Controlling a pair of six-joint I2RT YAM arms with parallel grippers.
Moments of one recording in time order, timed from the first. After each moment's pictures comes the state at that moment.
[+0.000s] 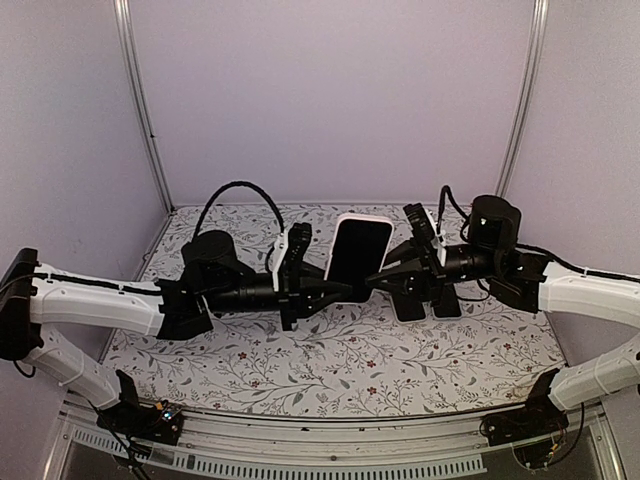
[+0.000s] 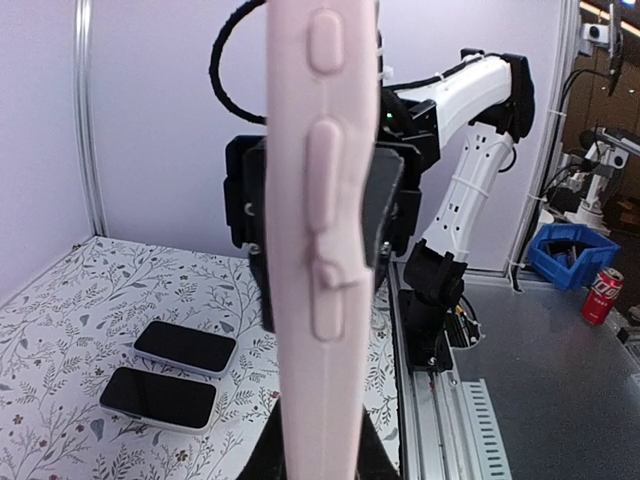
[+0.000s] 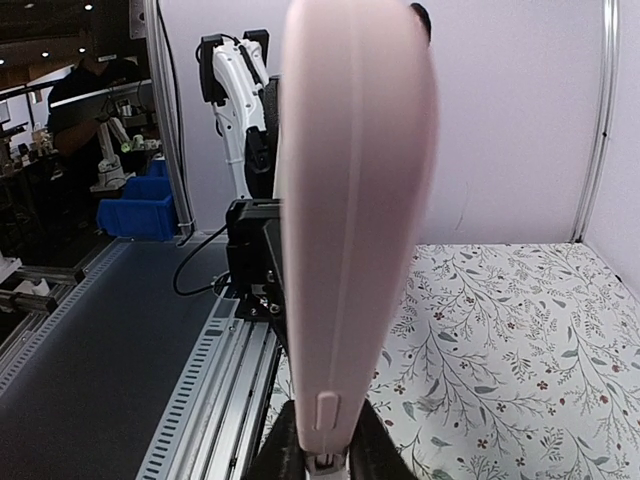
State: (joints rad) left arm -1.06 1.39 0.77 0.65 0.40 -0.09; right arm 0.79 1.22 0.80 0.32 -0.88 -0.04
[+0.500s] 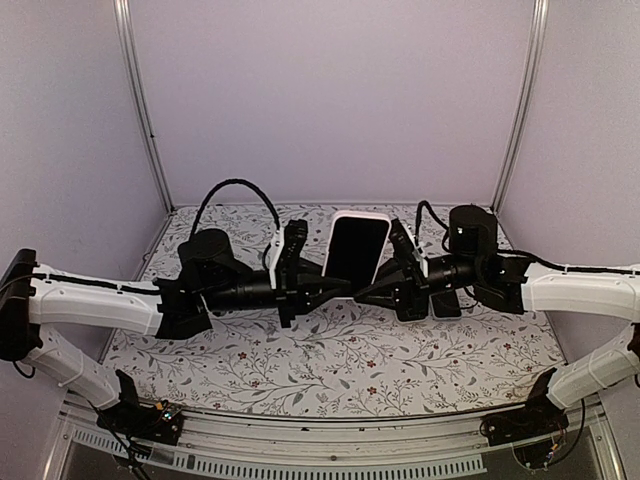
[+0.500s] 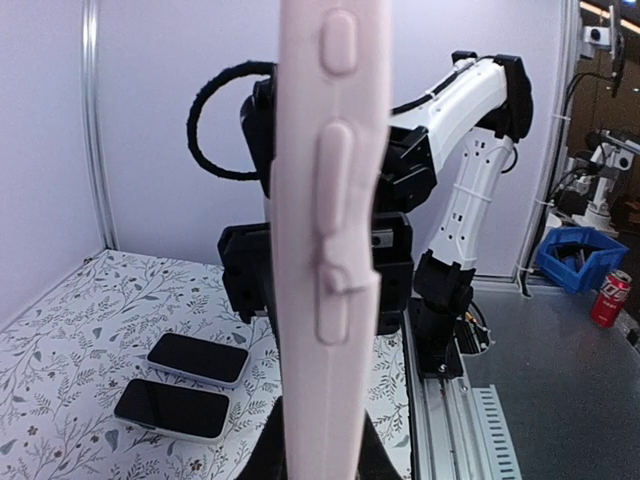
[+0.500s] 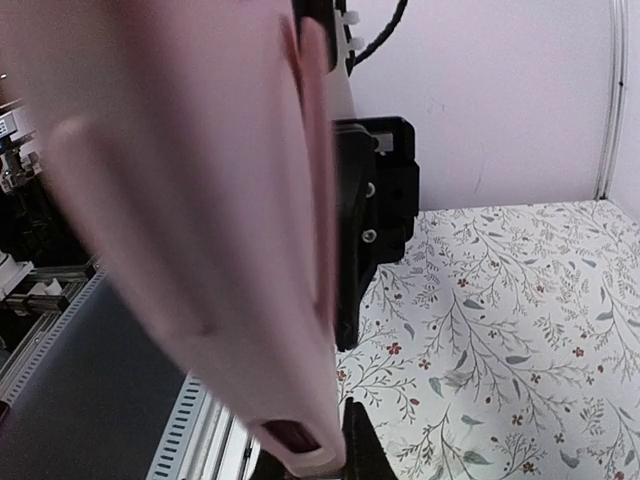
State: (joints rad) left arm -1.06 1.38 0.76 0.67 0.39 -0.08; right arm 0.82 1.32 0.80 0.32 -0.88 -0.03
